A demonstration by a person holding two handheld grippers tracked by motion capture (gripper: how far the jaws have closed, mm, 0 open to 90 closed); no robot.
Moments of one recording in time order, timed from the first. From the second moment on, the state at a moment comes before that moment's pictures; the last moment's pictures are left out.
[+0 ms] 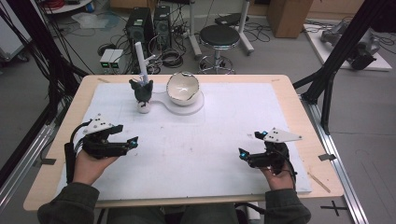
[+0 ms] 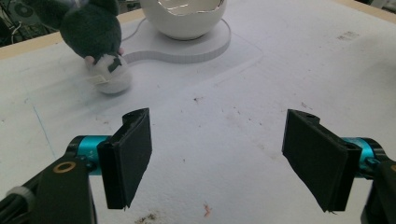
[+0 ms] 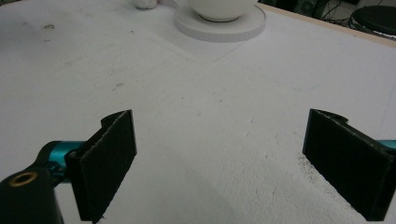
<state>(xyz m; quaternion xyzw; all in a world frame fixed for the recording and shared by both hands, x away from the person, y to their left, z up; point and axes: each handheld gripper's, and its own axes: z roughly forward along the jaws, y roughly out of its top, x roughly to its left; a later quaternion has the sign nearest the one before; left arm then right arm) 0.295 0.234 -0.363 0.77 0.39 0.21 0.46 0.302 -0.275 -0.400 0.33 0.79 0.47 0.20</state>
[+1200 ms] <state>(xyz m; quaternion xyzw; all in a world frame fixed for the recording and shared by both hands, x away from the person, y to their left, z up) 0.262 0.246 -0.382 0.77 0.39 0.22 0.46 0.305 -0.270 -0.404 0.33 0.80 0.47 0.19</state>
